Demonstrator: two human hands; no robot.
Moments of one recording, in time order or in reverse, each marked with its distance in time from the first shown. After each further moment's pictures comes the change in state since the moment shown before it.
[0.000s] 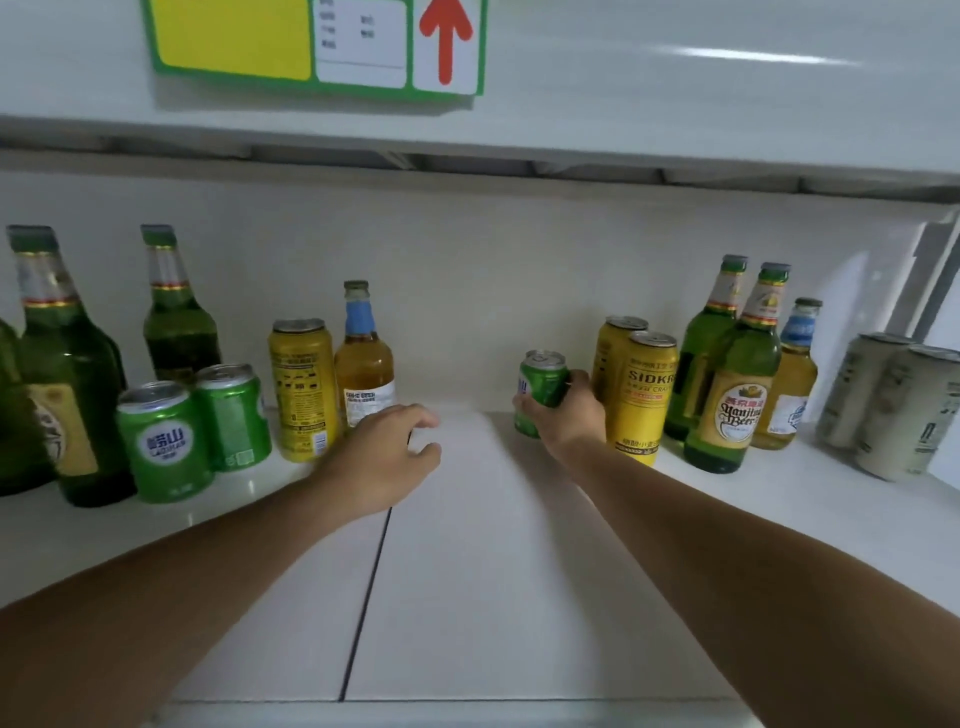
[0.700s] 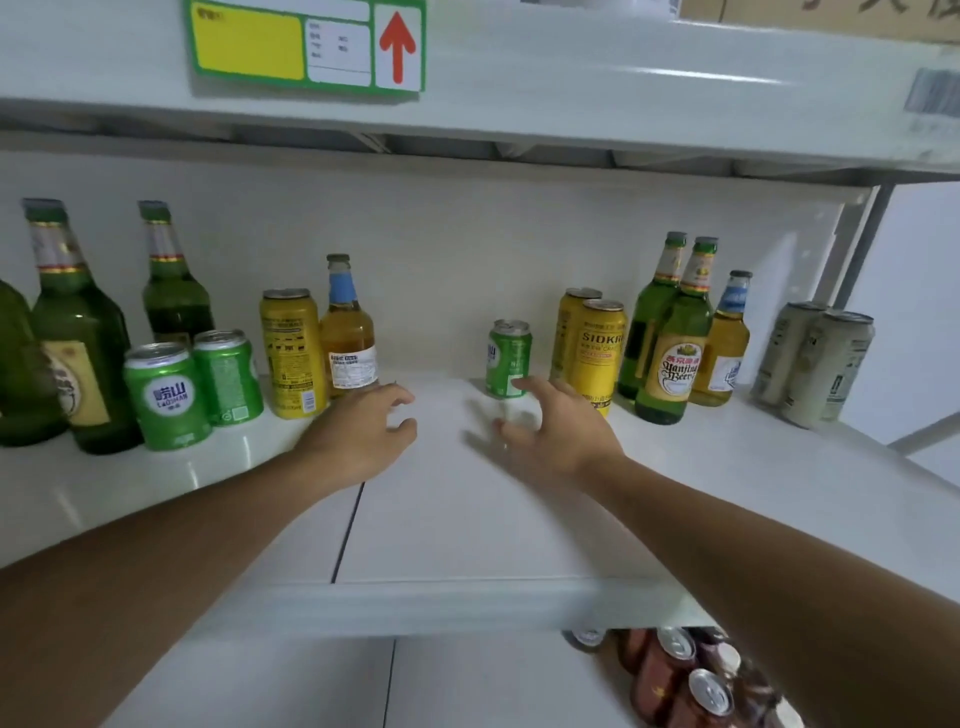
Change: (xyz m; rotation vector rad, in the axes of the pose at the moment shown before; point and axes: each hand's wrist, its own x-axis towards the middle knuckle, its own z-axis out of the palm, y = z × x) left_hand -0.046 0.028 -0.008 0.081 0.008 -0.032; right_hand -0.107 -0.007 -0.081 -0.504 -0.226 -0.317
